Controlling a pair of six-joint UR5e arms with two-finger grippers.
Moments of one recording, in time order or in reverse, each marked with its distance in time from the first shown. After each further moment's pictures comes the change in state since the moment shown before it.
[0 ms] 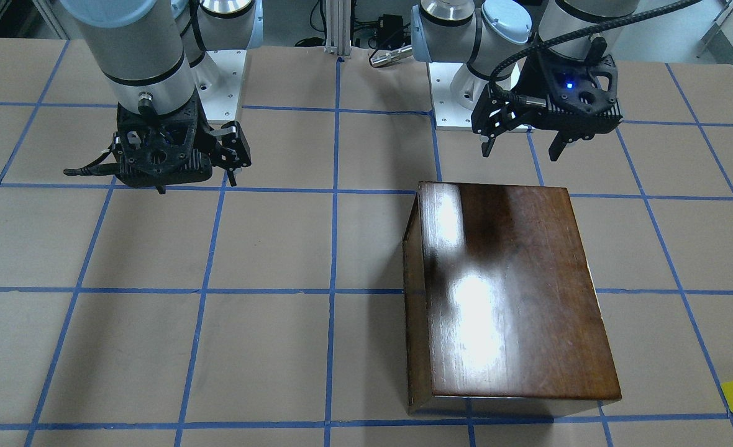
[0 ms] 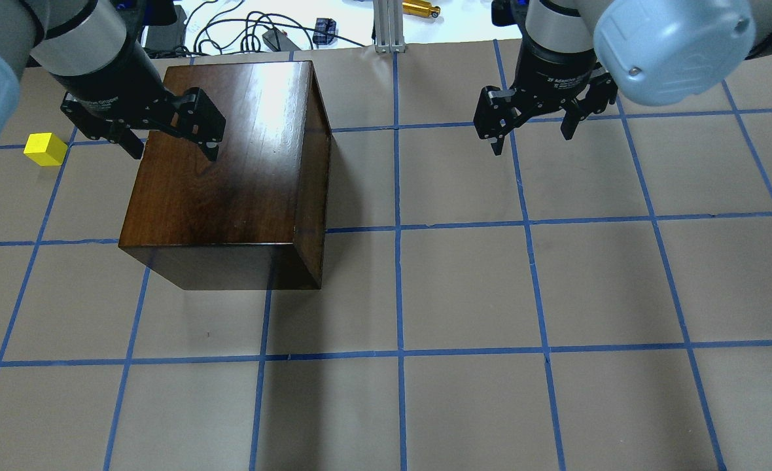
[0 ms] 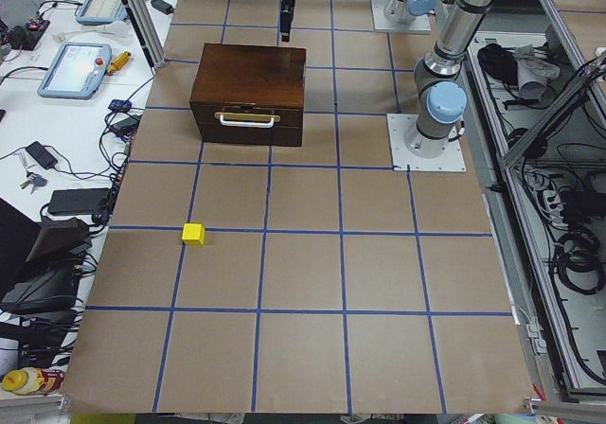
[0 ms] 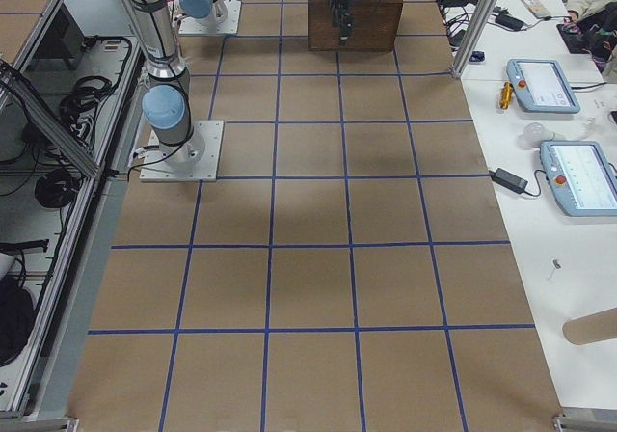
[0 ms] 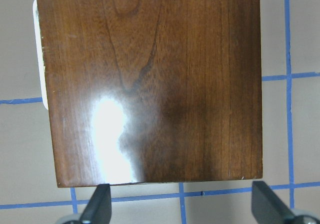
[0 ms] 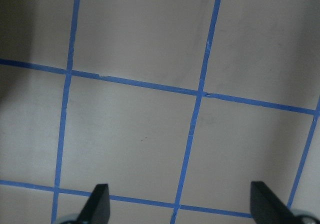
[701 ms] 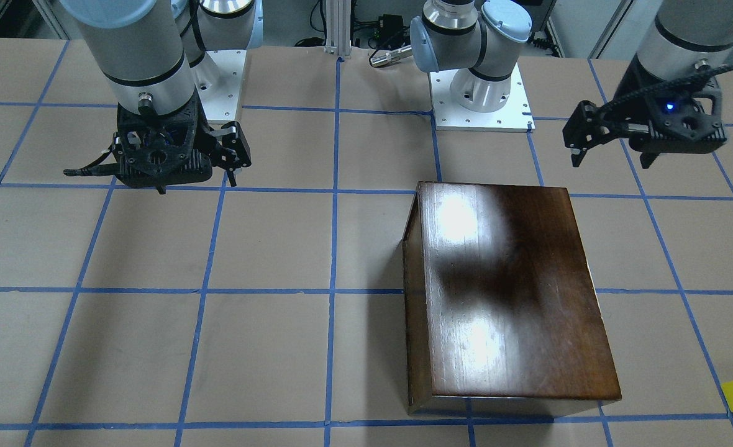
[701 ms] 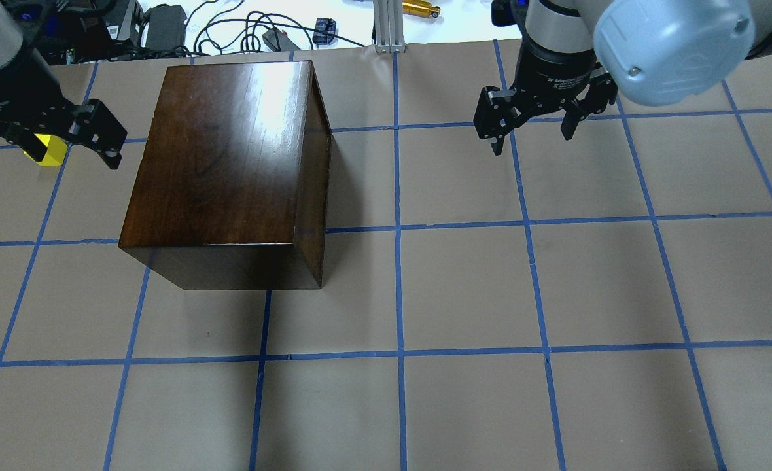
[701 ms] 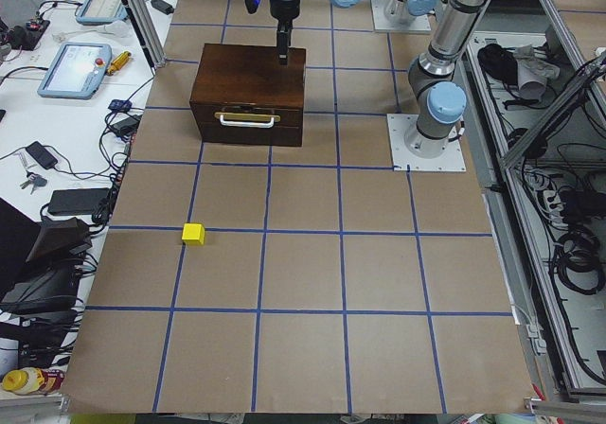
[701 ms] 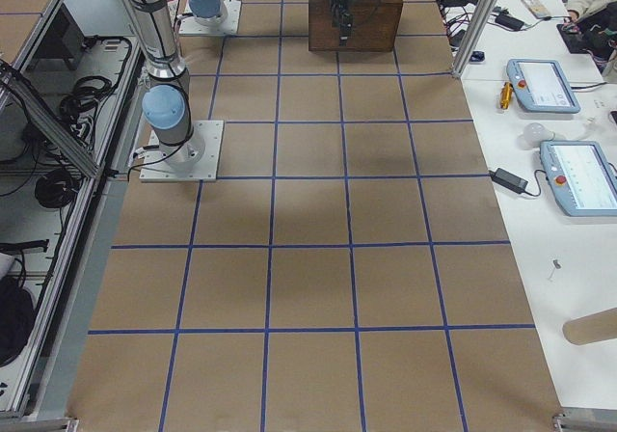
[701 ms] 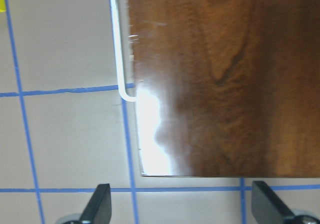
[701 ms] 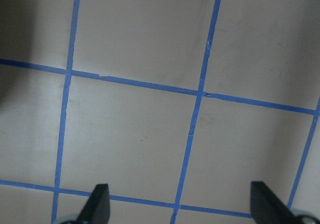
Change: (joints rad) left arm 0.237 -0.012 -0.010 -0.006 0.100 0.279; right arm 0.000 0.001 0.000 0.000 0.000 0.000
